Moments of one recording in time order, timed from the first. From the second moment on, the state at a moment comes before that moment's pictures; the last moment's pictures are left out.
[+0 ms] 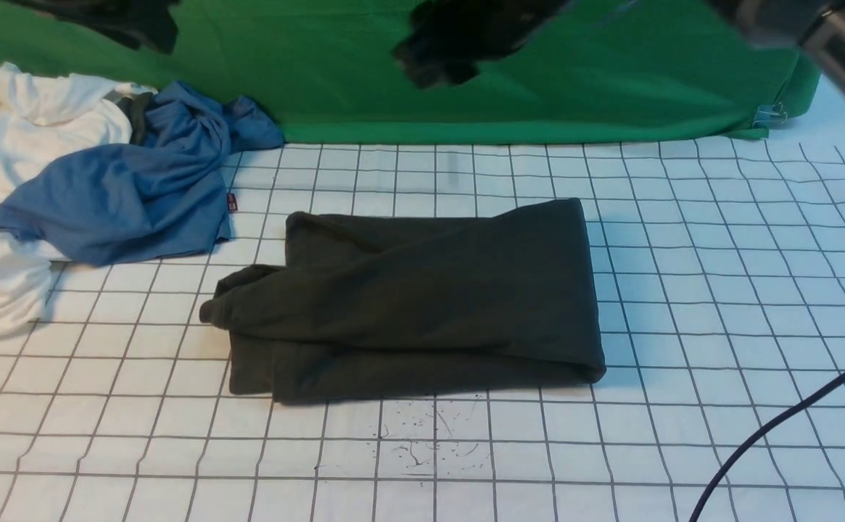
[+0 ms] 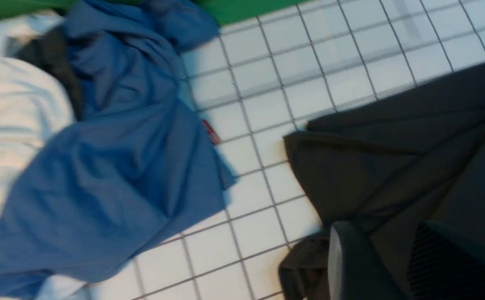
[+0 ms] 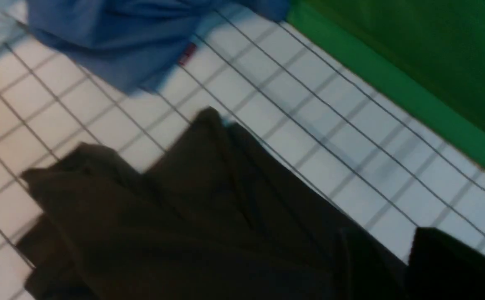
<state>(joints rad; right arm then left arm) 0.51 2.11 -2.34 0.21 1.07 -0.29 -0.04 1.80 -1.92 -0.24 1.16 0.33</state>
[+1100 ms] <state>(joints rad) 0.39 2.20 -2.19 0.19 1.15 -0.39 -0.30 2.18 -1.82 -0.24 0.97 0.48</state>
